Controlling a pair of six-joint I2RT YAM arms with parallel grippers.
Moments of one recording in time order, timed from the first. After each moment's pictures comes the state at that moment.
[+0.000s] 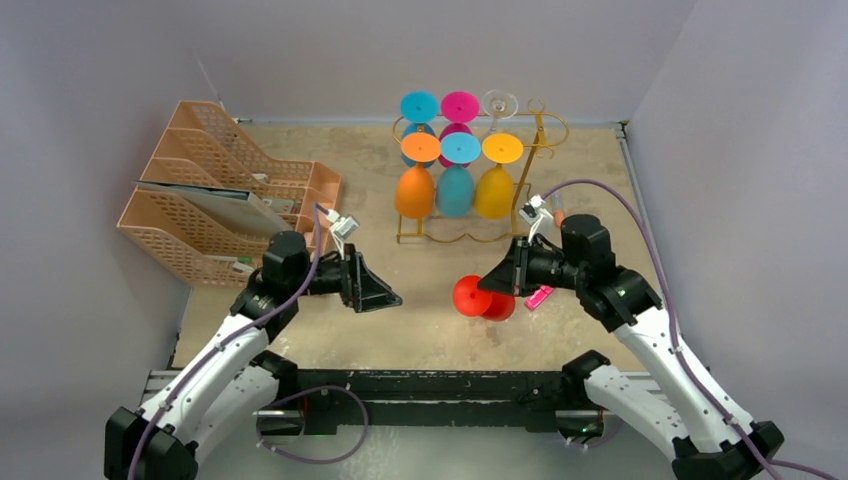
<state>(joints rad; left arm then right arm) -0.40 0.77 0.50 -0.04 0.92 -0.64 0.45 0.79 0.84 -0.63 -0.61 0.61</state>
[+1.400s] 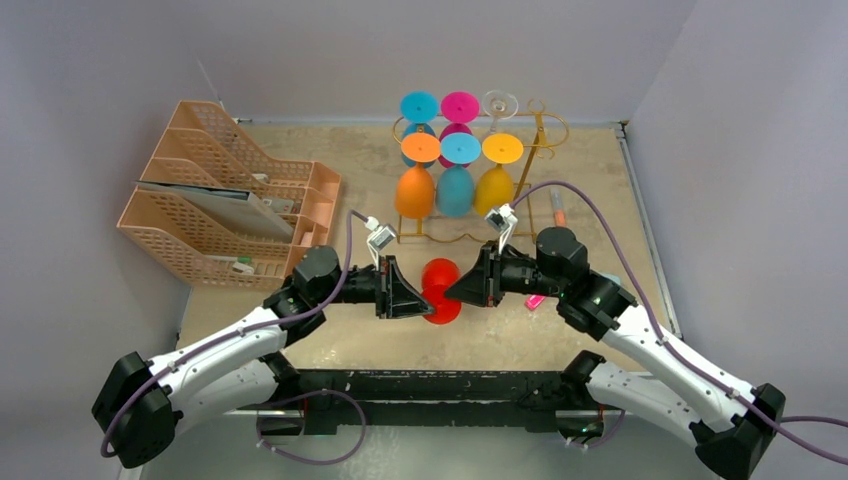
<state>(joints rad) -0.77 0.92 0.48 0.40 0.73 -0.85 0.75 0.82 0.75 -0.24 -0.55 0.67</state>
